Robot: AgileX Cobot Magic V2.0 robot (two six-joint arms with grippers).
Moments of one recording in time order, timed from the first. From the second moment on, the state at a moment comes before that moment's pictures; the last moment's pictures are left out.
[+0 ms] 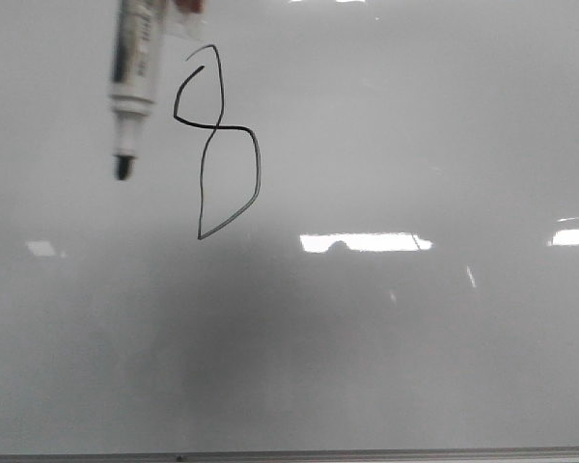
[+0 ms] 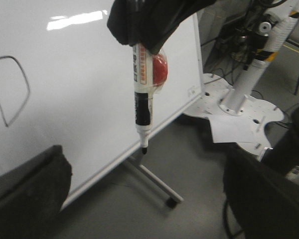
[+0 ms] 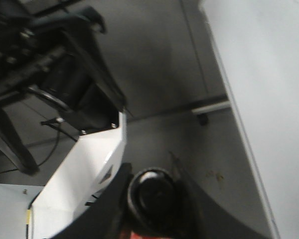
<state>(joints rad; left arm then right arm) -0.60 0.46 -0.51 -0.79 0.62 0.54 0.58 1.51 -1.43 0.98 1.18 -0.94</state>
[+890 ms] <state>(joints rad) -0.60 0.57 -0.51 -1.00 0.75 0.69 0.74 1.51 -1.43 1.07 1.17 -0.98</state>
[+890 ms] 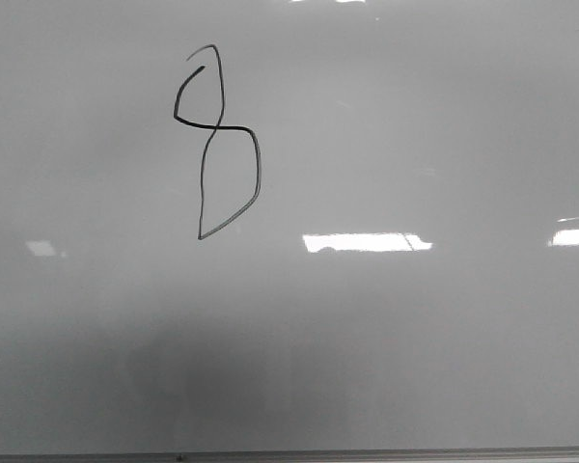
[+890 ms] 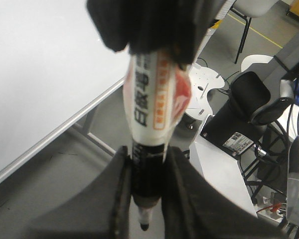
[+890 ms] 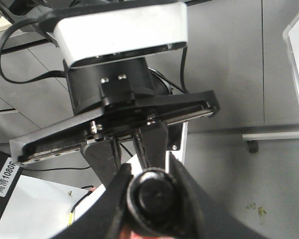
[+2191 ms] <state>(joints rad) 0.04 1.16 -0.71 -0.01 0.45 -0.01 0.26 0.20 -0.31 0.86 0.41 -0.76</state>
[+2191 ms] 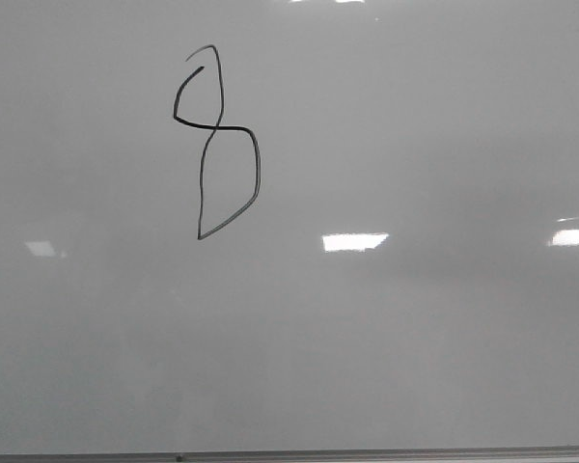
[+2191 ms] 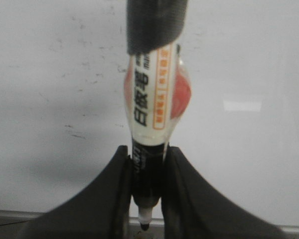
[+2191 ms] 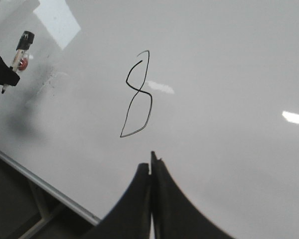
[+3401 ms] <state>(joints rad) 0.05 1.44 -0.73 -0.01 0.17 -0.01 0.26 0.14 -0.28 0.86 0.36 -0.76</state>
